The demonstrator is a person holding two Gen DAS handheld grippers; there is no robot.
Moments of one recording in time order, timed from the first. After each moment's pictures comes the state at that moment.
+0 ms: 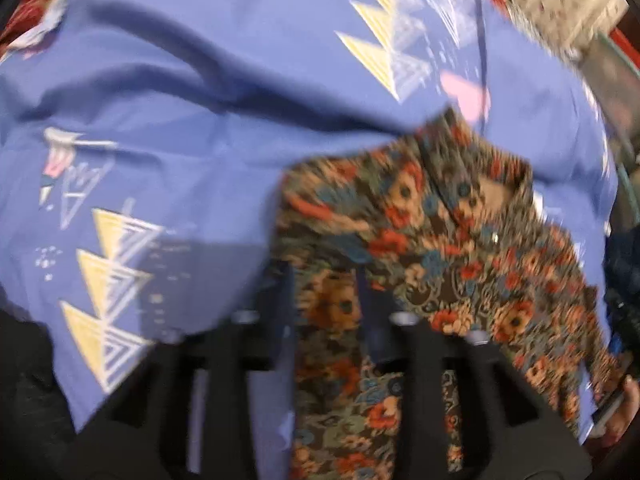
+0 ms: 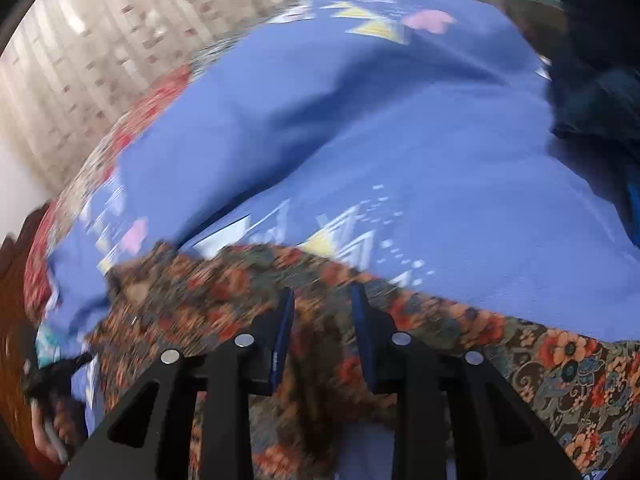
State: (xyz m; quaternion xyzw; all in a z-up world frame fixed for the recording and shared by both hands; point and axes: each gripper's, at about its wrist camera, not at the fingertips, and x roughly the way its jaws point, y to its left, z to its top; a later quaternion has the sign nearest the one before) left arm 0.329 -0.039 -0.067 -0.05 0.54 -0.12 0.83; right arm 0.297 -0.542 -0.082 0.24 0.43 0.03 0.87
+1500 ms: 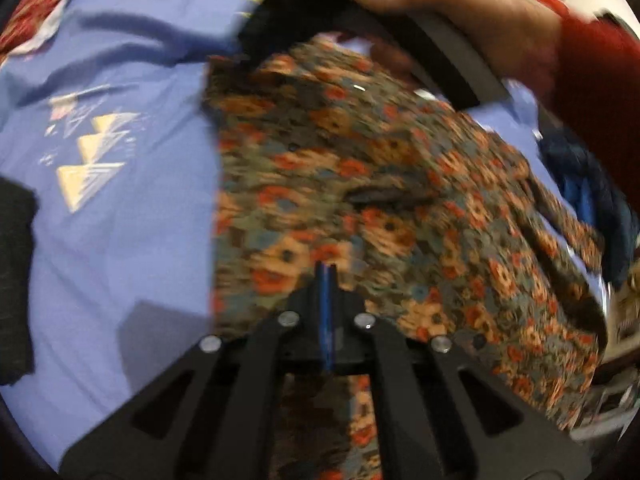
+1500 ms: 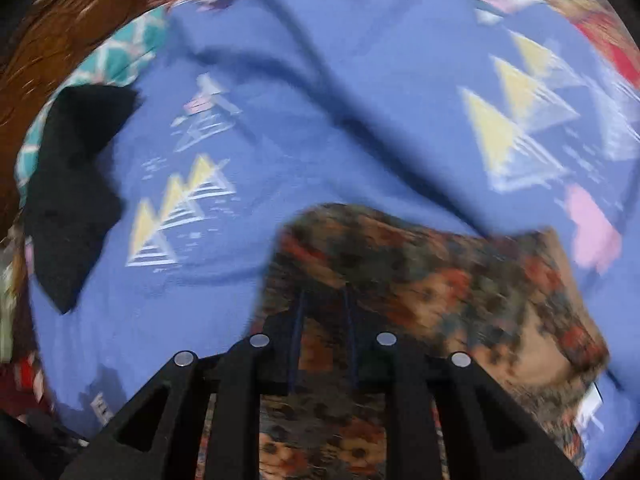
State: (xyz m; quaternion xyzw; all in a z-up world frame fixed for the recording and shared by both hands) left arm 0.123 -0.054 -0.069 -0.01 0.48 -0.25 0.84; right arm 0.431 -0.107 -0.066 -0.18 0.54 0.38 0.73
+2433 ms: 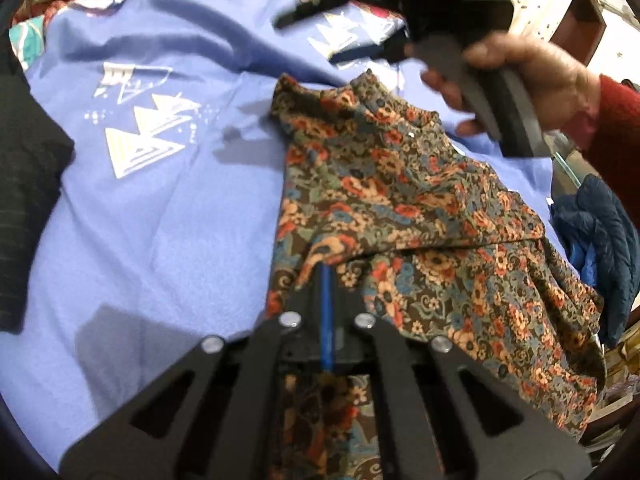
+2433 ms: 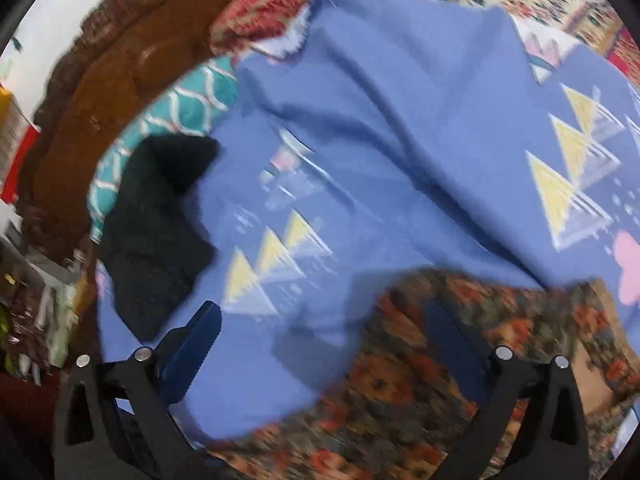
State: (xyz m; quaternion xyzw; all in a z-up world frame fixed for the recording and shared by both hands) left arm 0.122 0.005 -0.081 -0.11 0.42 -0.18 0.88; right arm 0.431 -0.104 -0.037 -0.09 0.50 0.44 0.74
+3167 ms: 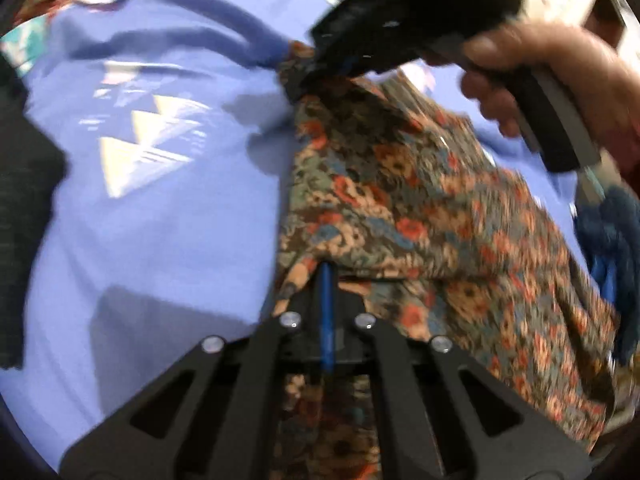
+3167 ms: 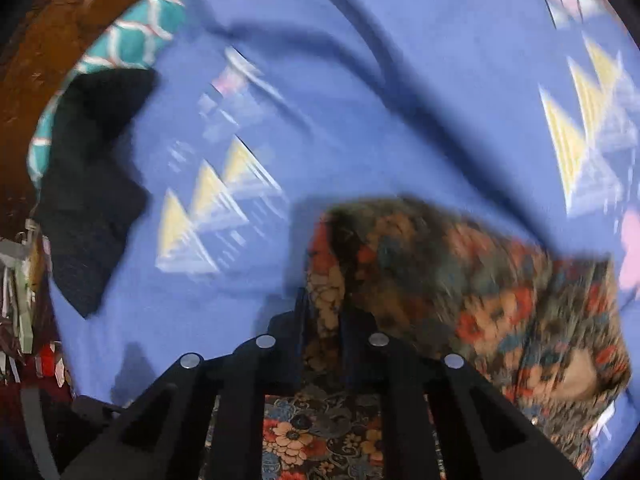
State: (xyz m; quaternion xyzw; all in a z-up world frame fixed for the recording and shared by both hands) left arm 0.160 0.007 -0.085 -0.12 0.43 -0.14 0.88; right arm 0.433 -0.053 -0.057 -0.16 0.55 0.40 0.71
